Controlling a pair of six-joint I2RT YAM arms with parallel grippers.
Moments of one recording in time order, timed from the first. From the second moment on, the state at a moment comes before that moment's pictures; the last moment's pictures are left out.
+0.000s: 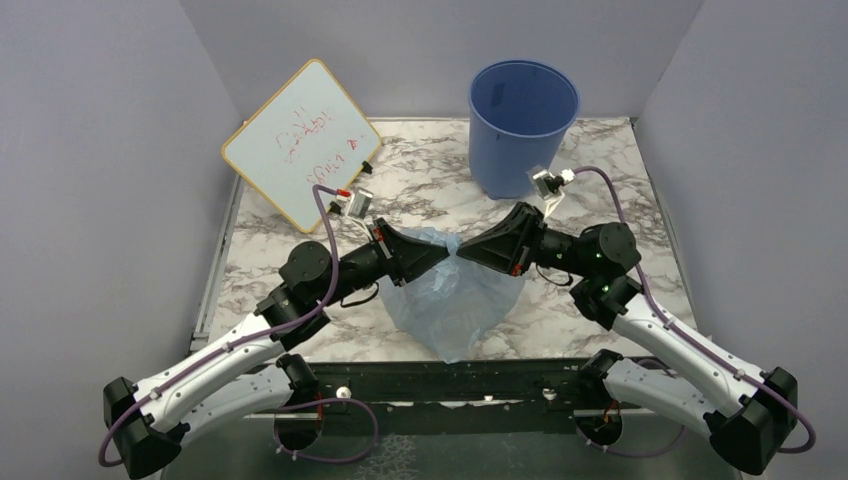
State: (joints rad) left arm -0.89 0.79 0.69 0.28 0.21 -0.86; right arm 0.69 0.91 0.71 0.59 -0.68 0.94
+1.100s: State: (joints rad) left arm -0.89 0.79 0.69 0.31 0.21 -0.86; right arm 0.69 0.94 0.92 0.06 -0.78 0.66
